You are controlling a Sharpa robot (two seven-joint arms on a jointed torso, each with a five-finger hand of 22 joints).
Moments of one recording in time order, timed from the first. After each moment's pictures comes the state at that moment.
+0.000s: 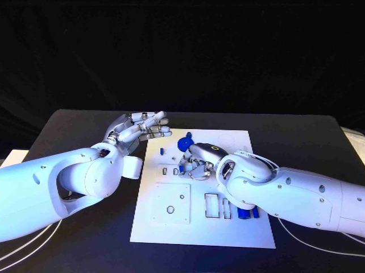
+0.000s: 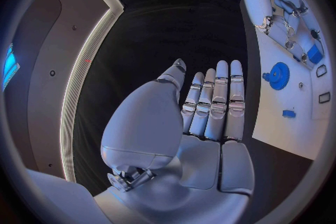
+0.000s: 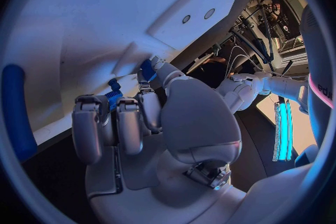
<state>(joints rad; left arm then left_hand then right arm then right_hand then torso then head) 1.19 -0.94 -0.03 1.75 0.10 -0.42 0.45 1.41 -0.03 0.14 0.13 0.05 0.96 0.22 0.13 0.07 1.05 0.16 0.10 0.08 1.11 0.12 0.18 0.20 0.17 0.98 0.22 0.24 0.09 1.10 -0.62 -0.04 1.56 -1.49 -0.32 -0.27 1.29 -0.03 0.29 0.00 0.15 1.11 0.11 0.12 0.09 1.43 0.02 1.28 1.31 1.46 -0.05 1.53 1.31 0.04 1.47 0.06 1.51 1.31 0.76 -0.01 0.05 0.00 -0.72</state>
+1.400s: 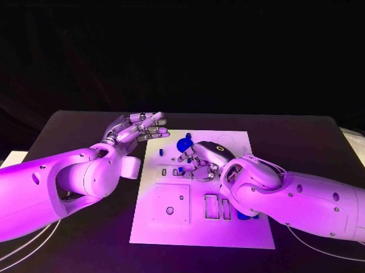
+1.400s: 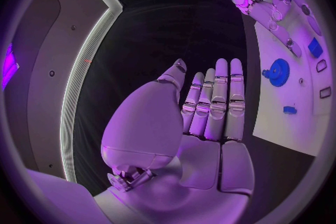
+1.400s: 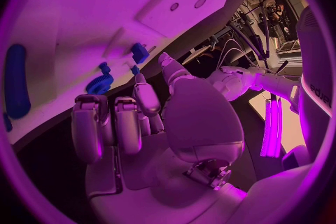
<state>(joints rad) 1.19 -0.94 -0.03 1.73 0.10 -0.42 0.45 1.41 -0.02 0.14 0.12 0.05 0.97 0.21 0.12 0.07 1.07 0.16 0.09 0.07 1.17 0.10 0.19 0.23 0.17 1.02 0.21 0.25 0.09 1.09 -0.69 -0.03 1.66 -1.53 -0.45 -0.25 1.21 -0.12 0.17 0.04 0.19 1.00 0.14 0.07 0.07 1.36 0.05 1.16 1.28 1.46 -0.03 1.53 1.31 0.05 1.46 0.08 1.50 1.31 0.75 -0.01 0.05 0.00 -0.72</state>
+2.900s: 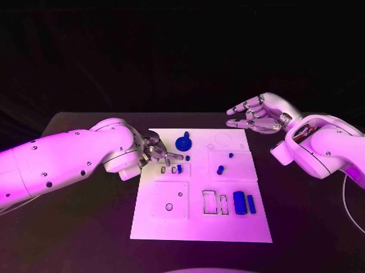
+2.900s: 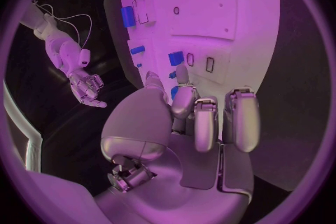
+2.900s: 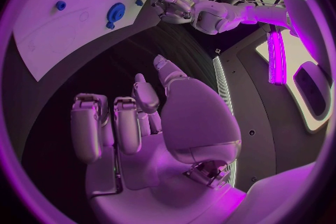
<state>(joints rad) 1.29 -0.73 -0.03 1.56 -0.90 0.01 -0.68 1.12 0.06 -0.27 0.29 0.05 0.99 0.03 0.64 0.52 1.37 -0.04 1.23 1.17 1.47 -0.09 1.57 1.31 0.06 1.47 0.02 1.46 1.31 1.28 -1.01 -0.02 1.71 -0.90 -0.43 0.05 1.26 -0.08 0.15 0.03 0.24 1.00 0.15 0.07 0.07 1.33 0.06 1.13 1.25 1.47 -0.02 1.51 1.31 0.04 1.47 0.08 1.48 1.31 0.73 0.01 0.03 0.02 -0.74</state>
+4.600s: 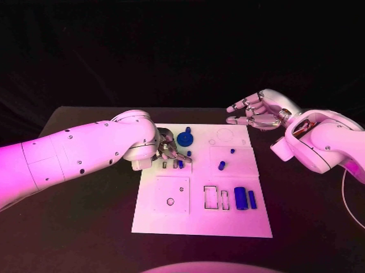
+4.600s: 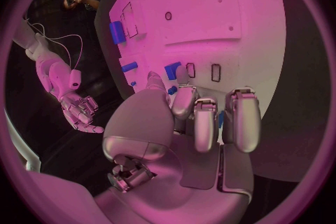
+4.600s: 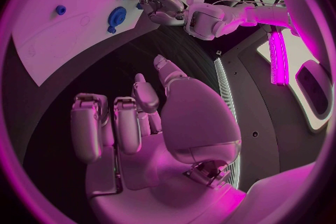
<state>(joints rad) 1.29 -0.59 -0.04 1.42 -0.98 0.18 -0.70 1.20 0.11 -0.28 0.28 0.05 0.95 0.03 0.68 0.60 1.37 -0.04 1.24 1.18 1.47 -0.09 1.57 1.31 0.05 1.46 0.02 1.47 1.31 1.28 -0.99 -0.02 1.69 -0.90 -0.40 0.03 1.26 -0.08 0.15 0.03 0.25 1.00 0.15 0.07 0.07 1.33 0.06 1.12 1.24 1.47 -0.02 1.50 1.31 0.04 1.47 0.08 1.48 1.31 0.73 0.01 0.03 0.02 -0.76</state>
